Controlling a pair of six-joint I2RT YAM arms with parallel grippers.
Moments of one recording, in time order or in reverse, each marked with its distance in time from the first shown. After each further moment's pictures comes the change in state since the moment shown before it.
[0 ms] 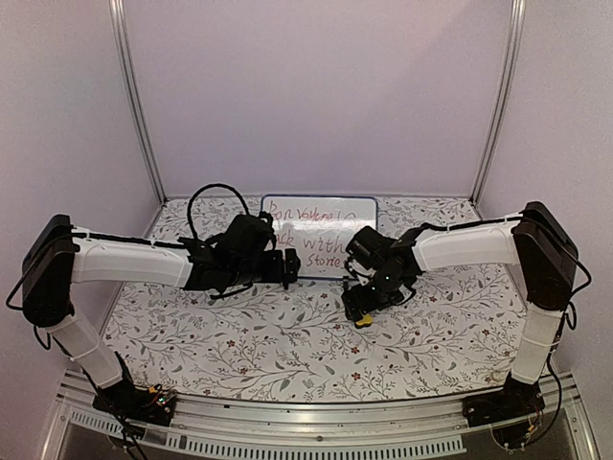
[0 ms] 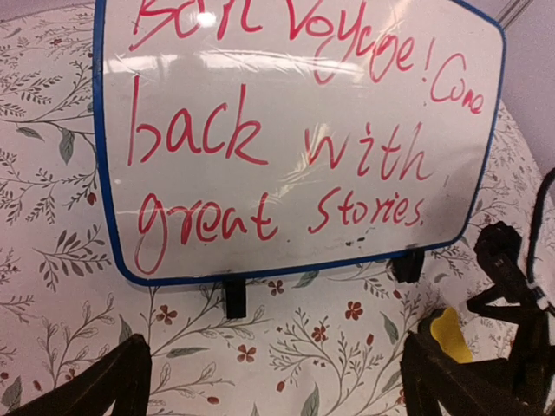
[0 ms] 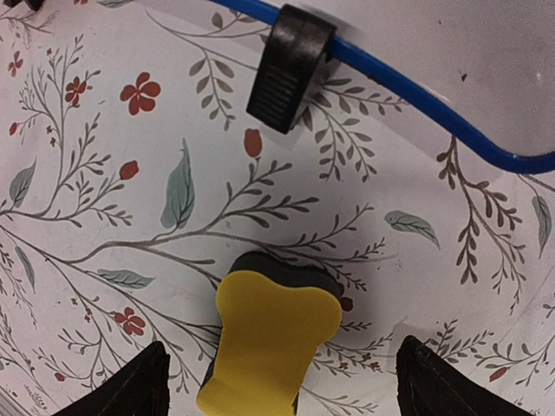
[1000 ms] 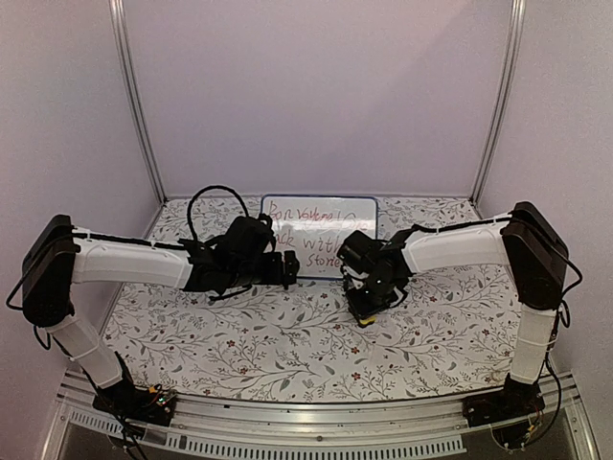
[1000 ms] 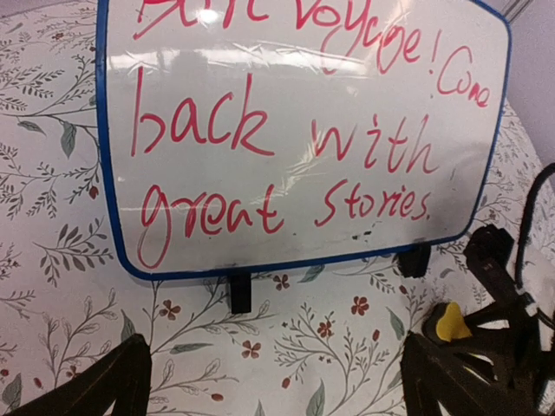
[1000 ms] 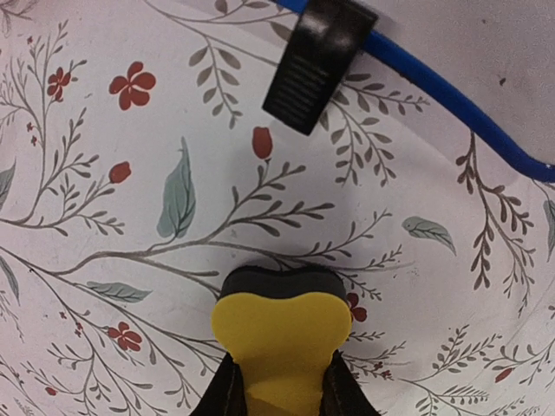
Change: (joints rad) left arm 0.002 0.000 -0.011 0.002 0.001 0.000; right arm 0.039 0.054 0.050 -0.045 0.056 0.026
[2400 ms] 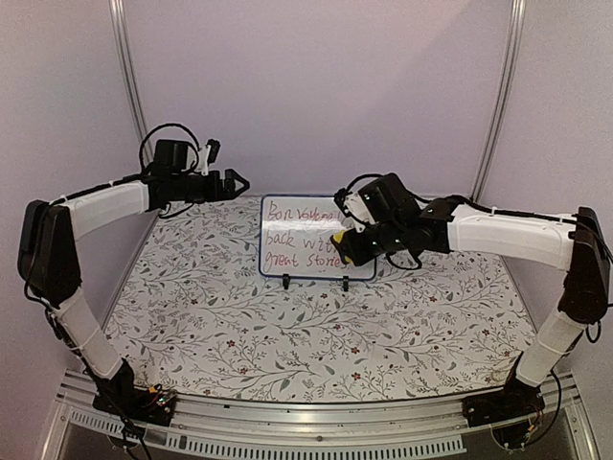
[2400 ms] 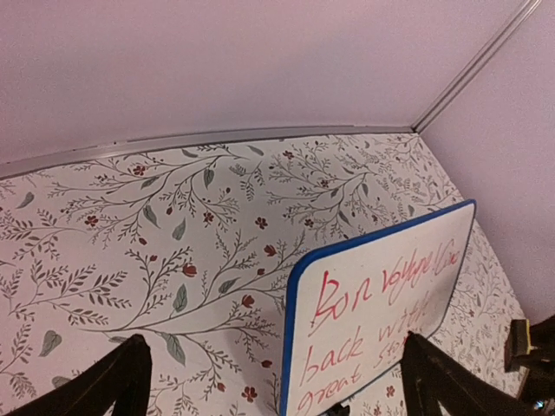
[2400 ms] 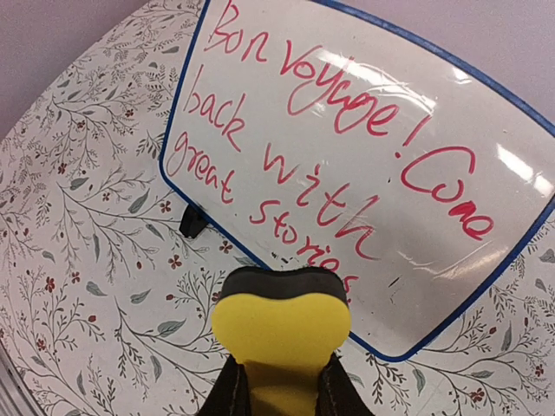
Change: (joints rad) left arm 0.613 0.066 0.359 -0.071 0.702 0.397; right arm -0.026 -0.255 0.041 0.265 0.042 -0.206
